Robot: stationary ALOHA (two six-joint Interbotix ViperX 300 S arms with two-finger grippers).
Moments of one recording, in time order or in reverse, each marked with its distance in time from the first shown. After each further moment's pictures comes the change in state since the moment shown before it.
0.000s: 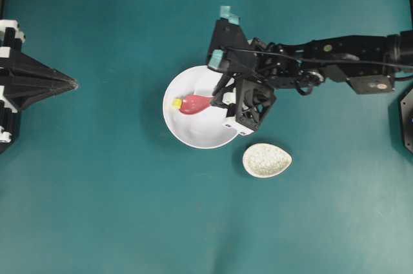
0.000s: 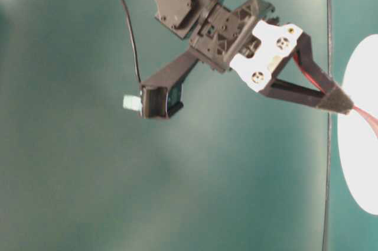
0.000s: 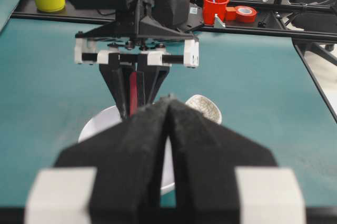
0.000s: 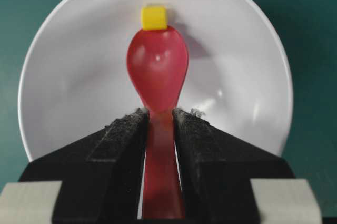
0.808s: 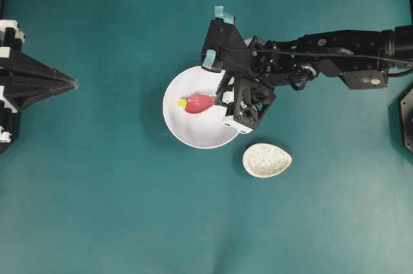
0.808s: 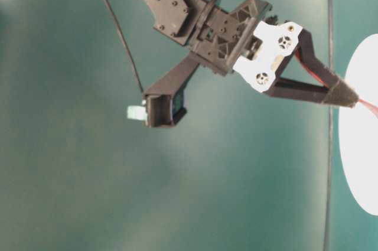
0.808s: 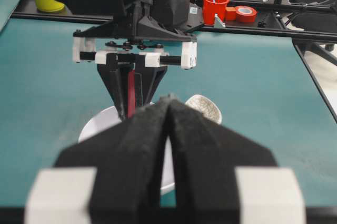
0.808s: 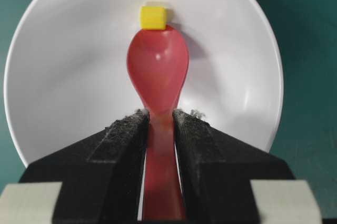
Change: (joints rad) left arm 0.000 0.000 0.000 -0.002 0.000 0.002; right arm -0.015 0.026 -0.069 -0.002 0.175 0.003
